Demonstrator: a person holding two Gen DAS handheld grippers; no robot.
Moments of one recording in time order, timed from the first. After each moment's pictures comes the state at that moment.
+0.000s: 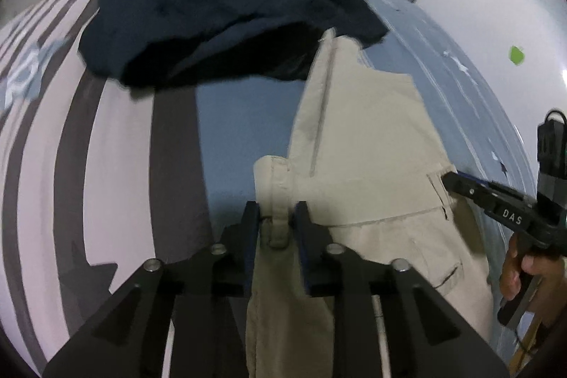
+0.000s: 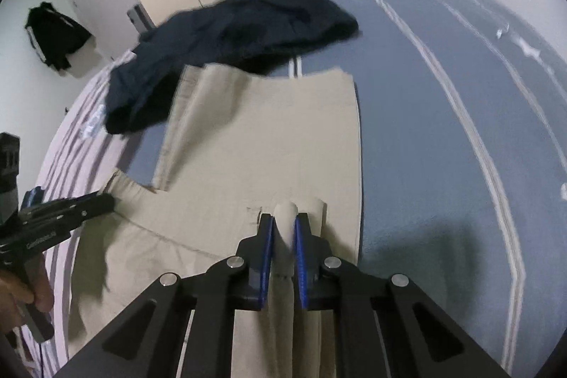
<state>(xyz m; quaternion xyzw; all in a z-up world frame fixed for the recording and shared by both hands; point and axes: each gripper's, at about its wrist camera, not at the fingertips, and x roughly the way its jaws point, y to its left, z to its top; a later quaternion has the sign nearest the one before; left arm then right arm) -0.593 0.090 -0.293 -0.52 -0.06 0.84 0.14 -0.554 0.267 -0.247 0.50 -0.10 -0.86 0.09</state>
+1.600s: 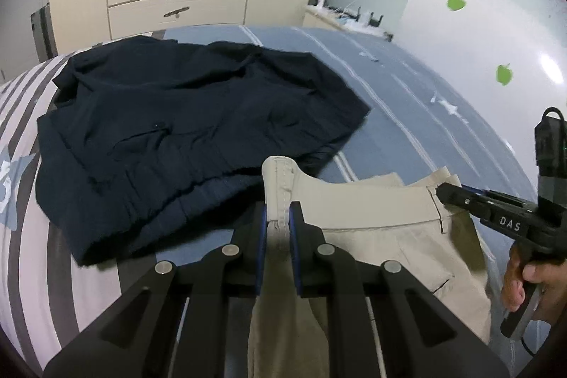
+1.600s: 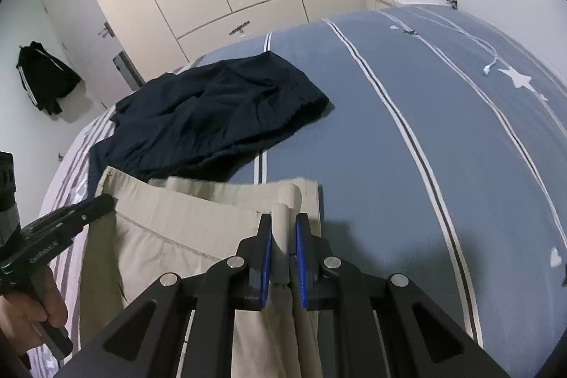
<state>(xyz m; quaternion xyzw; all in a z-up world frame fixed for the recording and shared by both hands) -0.687 0.129 -0.247 -0.41 -0.01 0.89 0.18 -0.637 0.301 -0.219 0.43 -0.12 -0.89 0.05</state>
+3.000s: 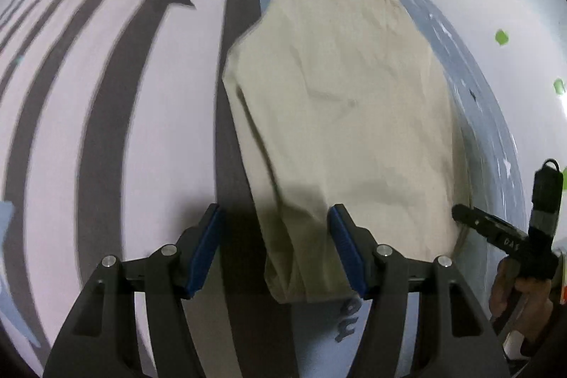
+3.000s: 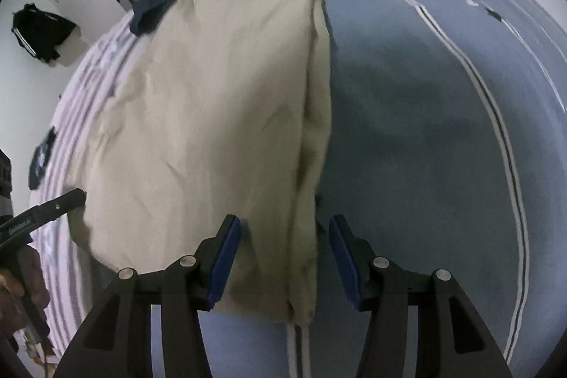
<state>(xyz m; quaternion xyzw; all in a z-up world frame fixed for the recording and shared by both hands) -0.339 0.042 -0.298 -0.56 -0.11 0.81 0.12 -0.290 0.273 -0.275 0.56 -0.14 -0.82 0.05</state>
